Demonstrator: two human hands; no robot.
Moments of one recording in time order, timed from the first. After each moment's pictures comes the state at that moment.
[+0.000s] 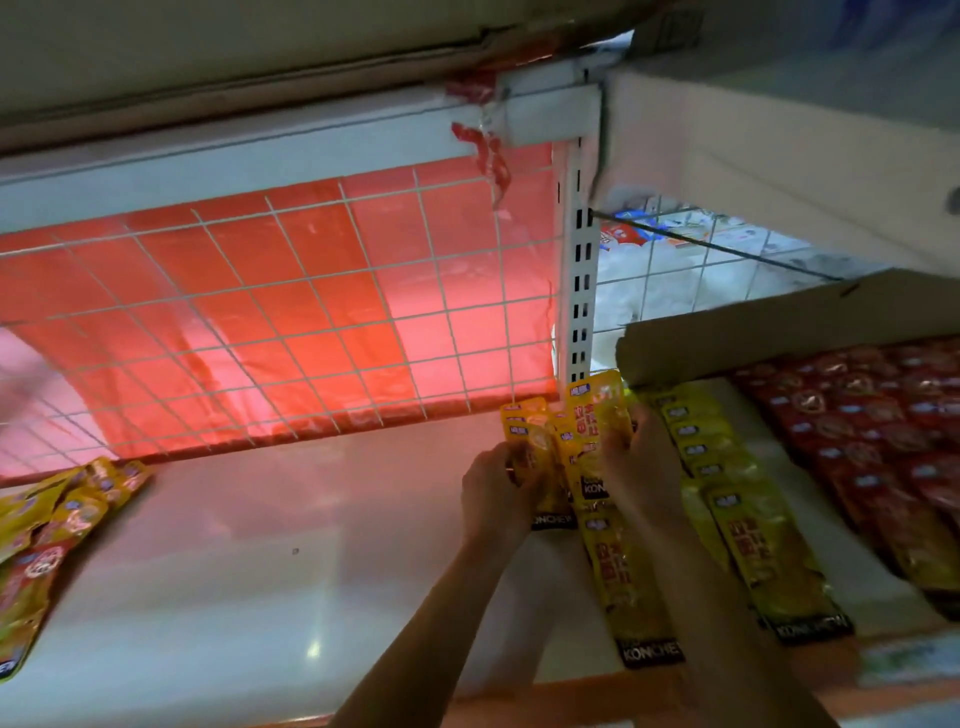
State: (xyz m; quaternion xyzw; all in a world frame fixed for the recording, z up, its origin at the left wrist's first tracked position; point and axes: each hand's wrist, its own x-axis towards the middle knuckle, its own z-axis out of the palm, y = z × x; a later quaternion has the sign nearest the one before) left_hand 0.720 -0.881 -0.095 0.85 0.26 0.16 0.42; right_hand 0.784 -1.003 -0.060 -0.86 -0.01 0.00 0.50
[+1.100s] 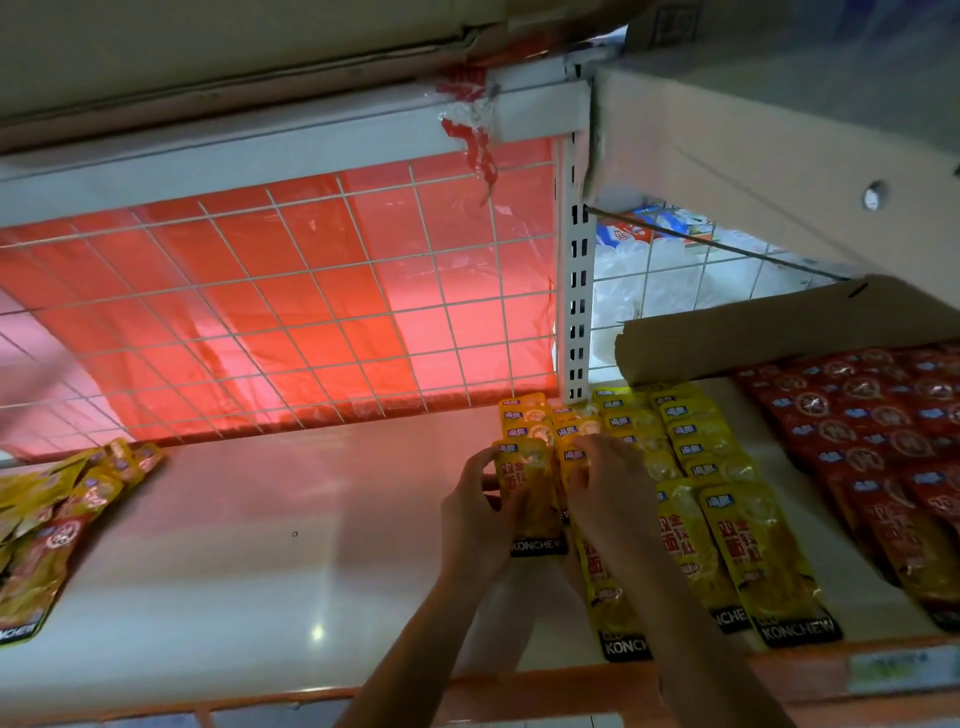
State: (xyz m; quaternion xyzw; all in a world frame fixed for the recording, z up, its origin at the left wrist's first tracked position) left_hand 0.690 -0.885 -0.108 0.81 0.27 0.20 0.48; right_hand 0.766 -1.005 -0.084 -0.92 -0.19 -0.03 0.34
